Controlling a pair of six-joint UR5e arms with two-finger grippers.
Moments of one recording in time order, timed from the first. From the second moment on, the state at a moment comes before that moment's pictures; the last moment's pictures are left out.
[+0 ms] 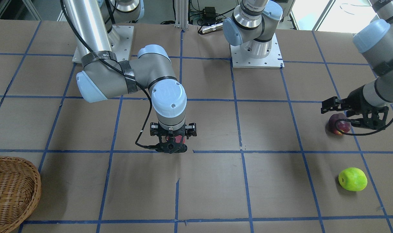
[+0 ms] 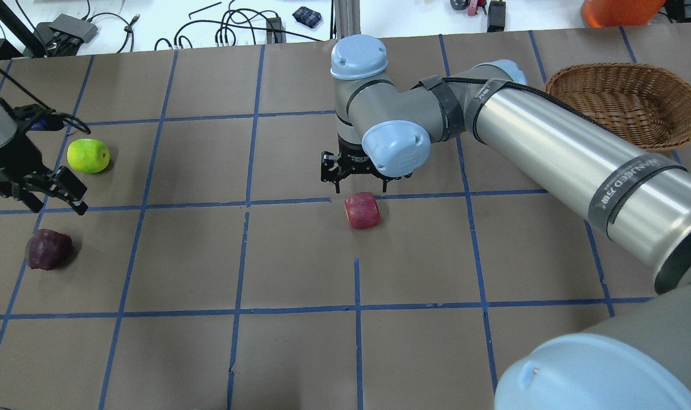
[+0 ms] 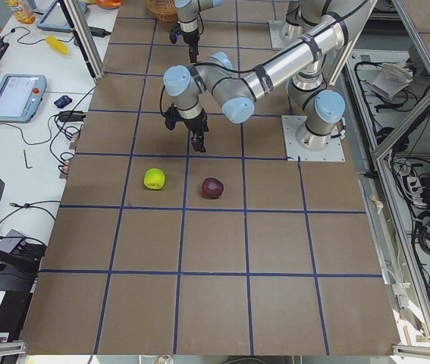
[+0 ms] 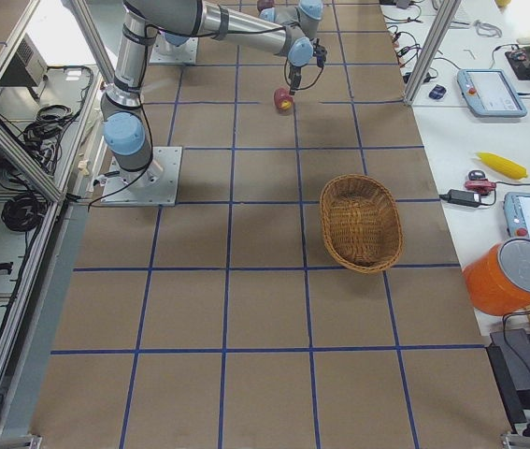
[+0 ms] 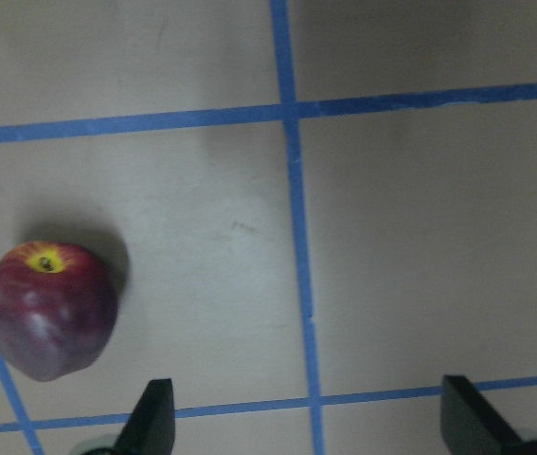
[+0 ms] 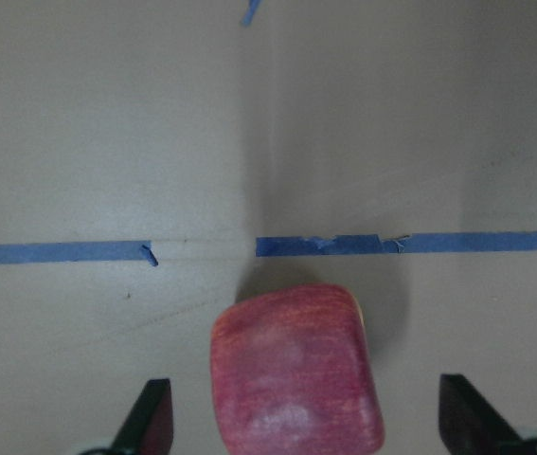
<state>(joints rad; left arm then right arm) -1.00 -1.78 -1.75 -1.37 1.70 0.71 1.93 -1.07 1.56 -1.94 -1.51 0.37</state>
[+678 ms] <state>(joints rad) -0.87 -1.94 -1.81 -1.09 1.71 1.07 1.93 -1.05 1.65 -2.05 -1.49 0.37</state>
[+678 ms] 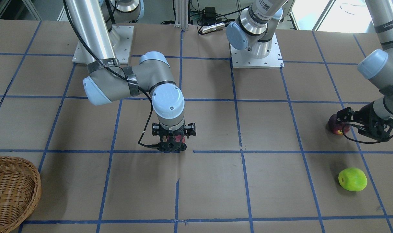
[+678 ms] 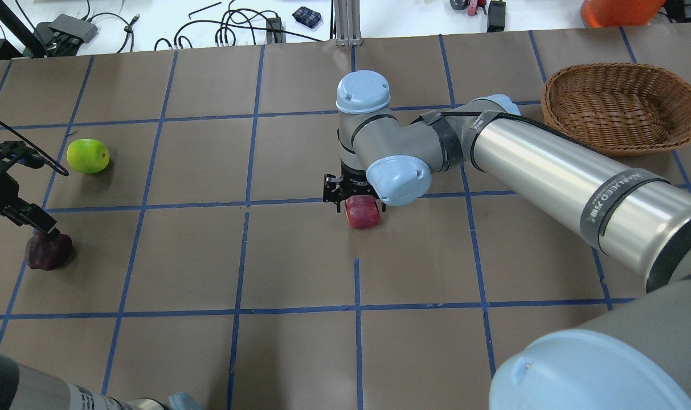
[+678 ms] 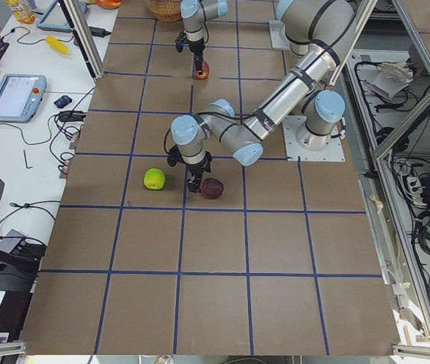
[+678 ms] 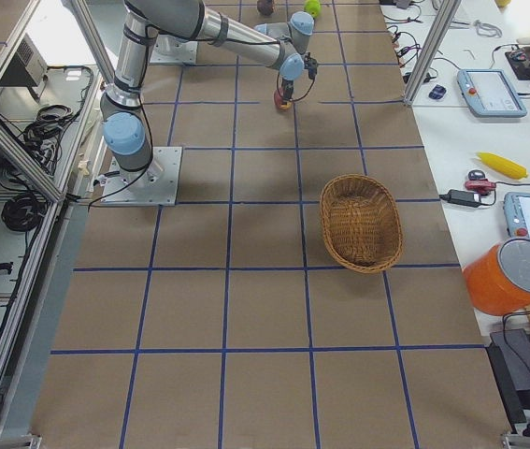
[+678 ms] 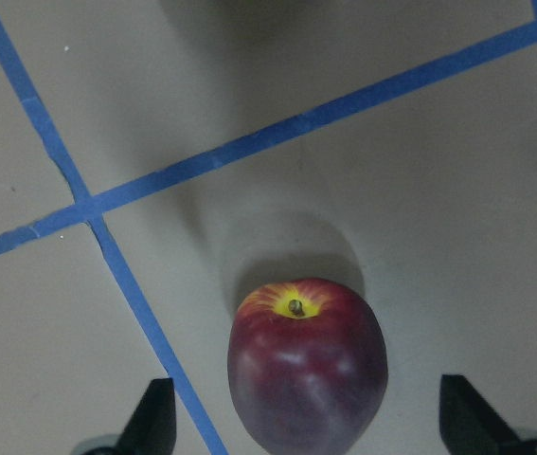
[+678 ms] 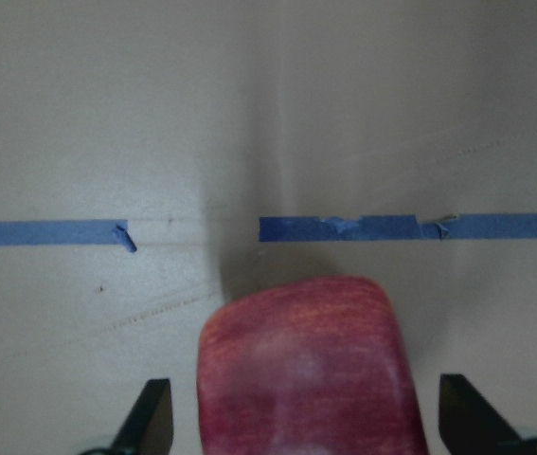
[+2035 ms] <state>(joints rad) -0.94 -1.97 -1.81 -1.21 1.68 0.88 1.46 -1.24 1.48 -1.82 -1.52 0.15</state>
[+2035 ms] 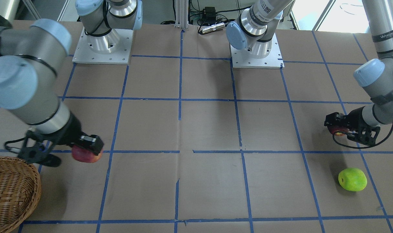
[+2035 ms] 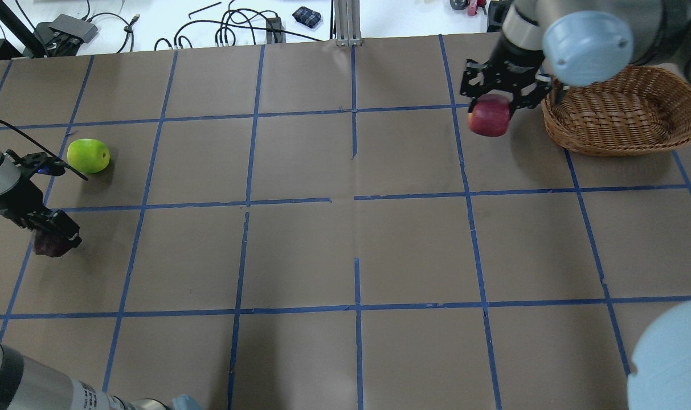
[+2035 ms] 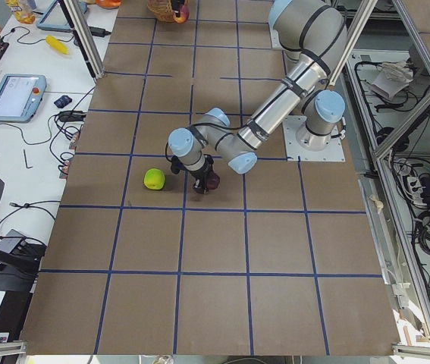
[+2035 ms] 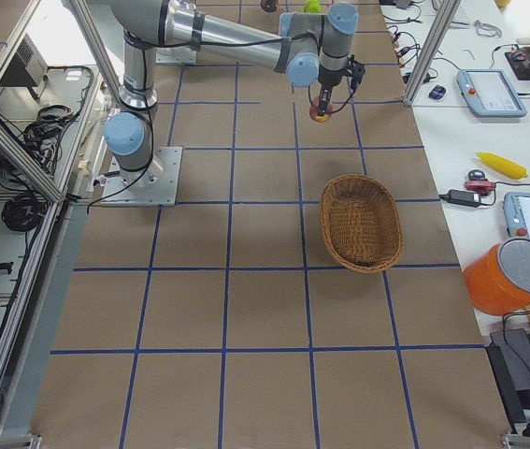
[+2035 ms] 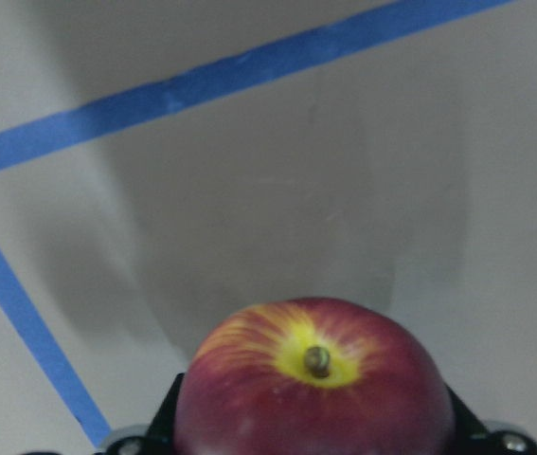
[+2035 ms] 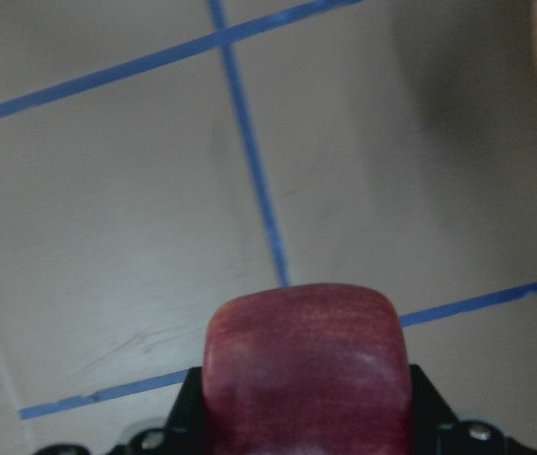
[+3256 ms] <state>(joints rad) -1.62 -1.89 -1.81 -1.14 1.45 -0.32 1.08 -0.99 1.41 -2.14 -1.75 -0.47</state>
